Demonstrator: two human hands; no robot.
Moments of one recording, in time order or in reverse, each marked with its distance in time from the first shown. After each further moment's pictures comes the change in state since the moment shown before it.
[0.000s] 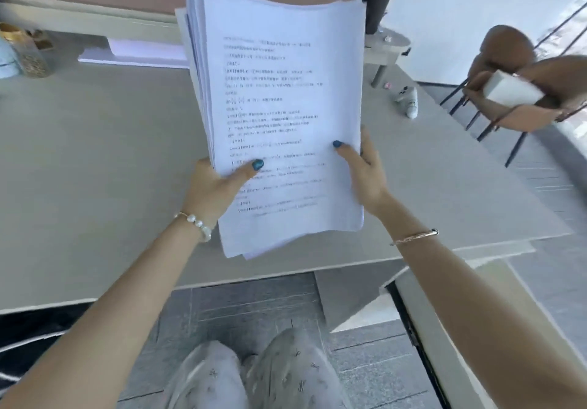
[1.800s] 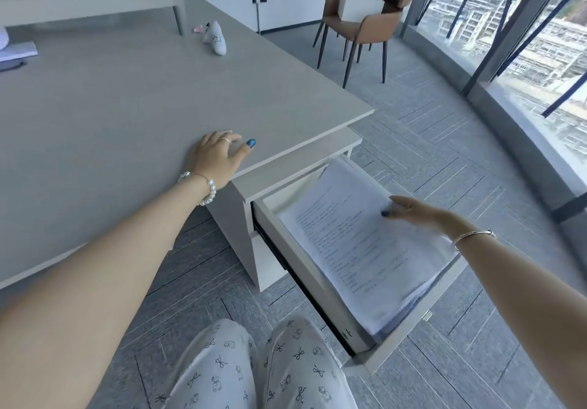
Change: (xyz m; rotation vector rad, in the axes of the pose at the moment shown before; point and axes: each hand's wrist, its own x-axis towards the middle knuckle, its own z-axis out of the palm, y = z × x) left_hand -0.041 -0.063 0.321 0.960 -0.544 0.318; right_hand -0.243 0.182 -0.414 -0.369 -0.014 0.787
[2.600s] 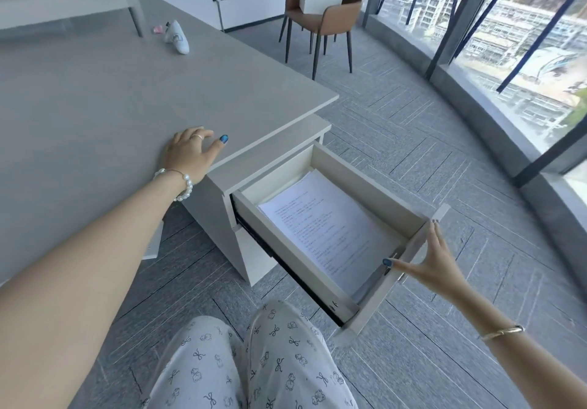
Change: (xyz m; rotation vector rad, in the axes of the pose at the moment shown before) left_hand -0.004 0.002 -0.002 0.049 -0.055 0.024; right_hand -0.137 0.075 0.087 -0.114 0.563 0.074
